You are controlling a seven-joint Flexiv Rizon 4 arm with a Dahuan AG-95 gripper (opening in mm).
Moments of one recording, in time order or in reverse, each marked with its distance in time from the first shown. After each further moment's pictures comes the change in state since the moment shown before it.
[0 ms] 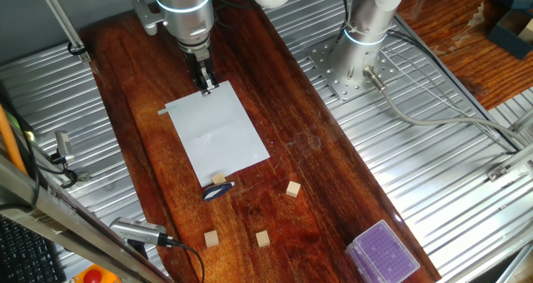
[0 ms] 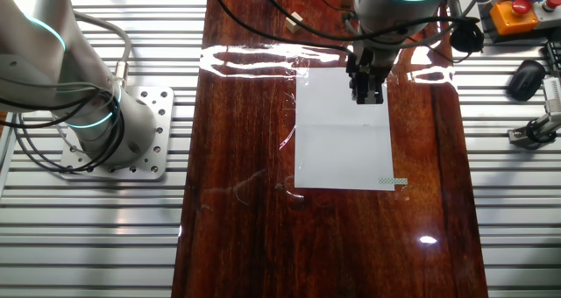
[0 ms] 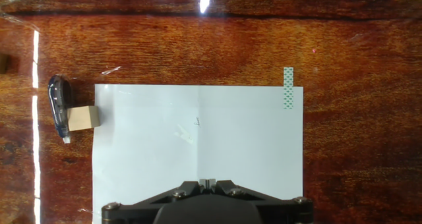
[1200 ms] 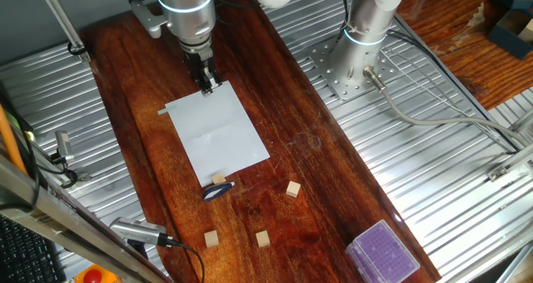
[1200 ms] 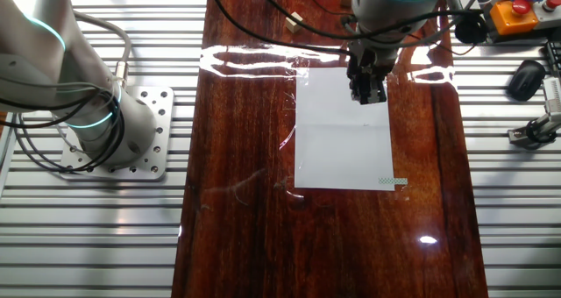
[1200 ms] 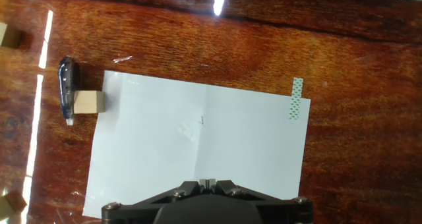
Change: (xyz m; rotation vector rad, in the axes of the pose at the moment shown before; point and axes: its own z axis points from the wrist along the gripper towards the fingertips) arm 0.002 0.000 0.000 0.003 -0.003 -0.135
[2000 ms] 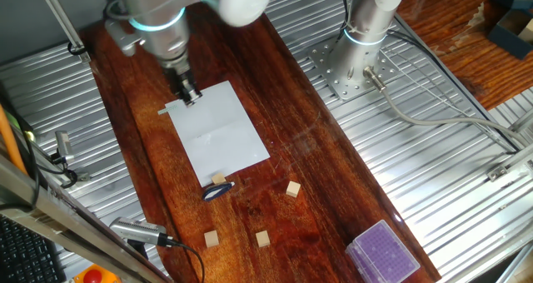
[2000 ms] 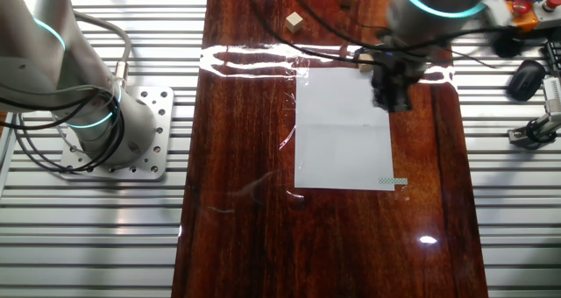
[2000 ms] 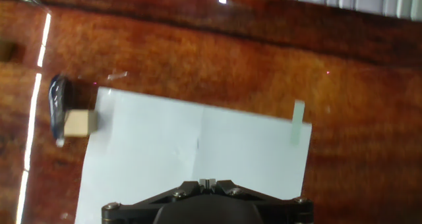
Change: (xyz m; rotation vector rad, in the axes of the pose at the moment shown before) arm -0.053 -0.012 0.025 -0.016 0.045 -0.042
